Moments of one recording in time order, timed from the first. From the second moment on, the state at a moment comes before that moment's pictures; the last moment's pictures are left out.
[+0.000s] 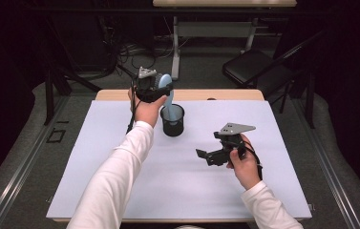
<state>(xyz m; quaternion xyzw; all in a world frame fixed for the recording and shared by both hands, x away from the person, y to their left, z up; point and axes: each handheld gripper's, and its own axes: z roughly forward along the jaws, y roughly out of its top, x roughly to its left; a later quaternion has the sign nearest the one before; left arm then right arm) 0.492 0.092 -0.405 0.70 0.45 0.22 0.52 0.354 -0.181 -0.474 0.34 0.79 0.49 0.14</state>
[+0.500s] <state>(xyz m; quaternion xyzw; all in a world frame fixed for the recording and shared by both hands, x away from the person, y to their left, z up) 0.491 0.087 -0.419 0.70 0.44 0.22 0.51 0.354 -0.181 -0.474 0.34 0.79 0.48 0.14</state>
